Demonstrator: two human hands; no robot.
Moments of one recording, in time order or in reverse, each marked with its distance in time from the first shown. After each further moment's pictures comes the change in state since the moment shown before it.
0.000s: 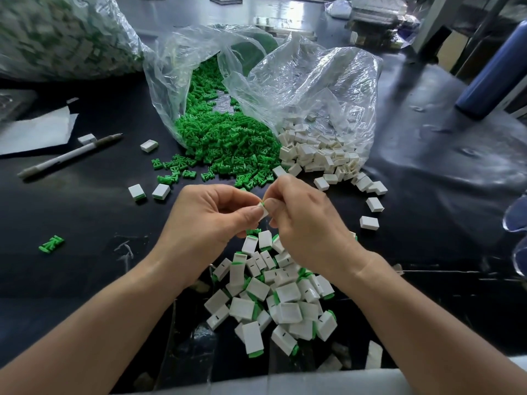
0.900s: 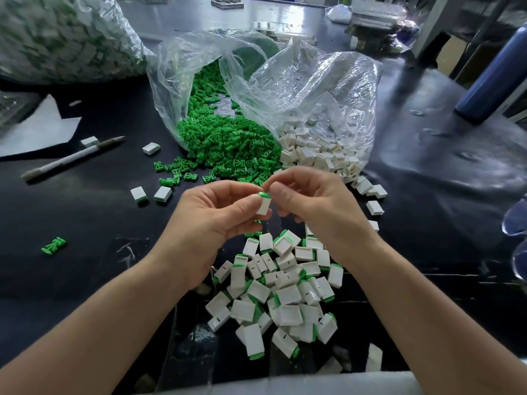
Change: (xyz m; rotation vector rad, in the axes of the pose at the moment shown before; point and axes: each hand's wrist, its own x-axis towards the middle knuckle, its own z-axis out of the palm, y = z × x) left_hand 0.003 -0.005 0.000 -0.396 -0.050 -0.097; right_hand 0.009 0.009 -0.013 0.530 0.007 0.048
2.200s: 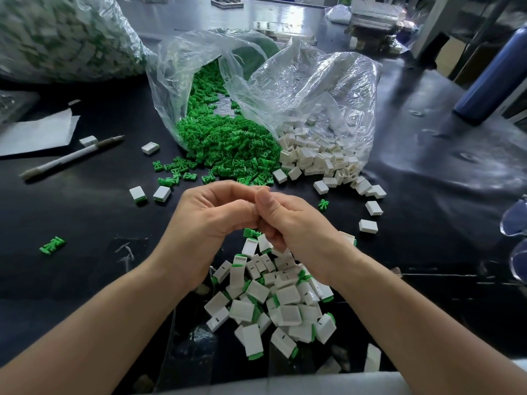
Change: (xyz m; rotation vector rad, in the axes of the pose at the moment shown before) left_hand -0.001 -0.001 0.001 -0.029 -0.129 0.134; right_hand -0.006 0.003 0.022 -0.019 -0.160 0.176
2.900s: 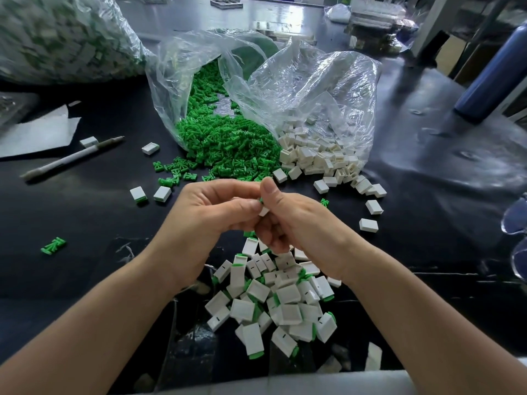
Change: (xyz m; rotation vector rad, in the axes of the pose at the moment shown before) left_hand 0.001 0.004 -0.005 0.069 -0.107 0.008; right_hand -0.002 -0.008 -0.007 0.145 -0.175 0.051
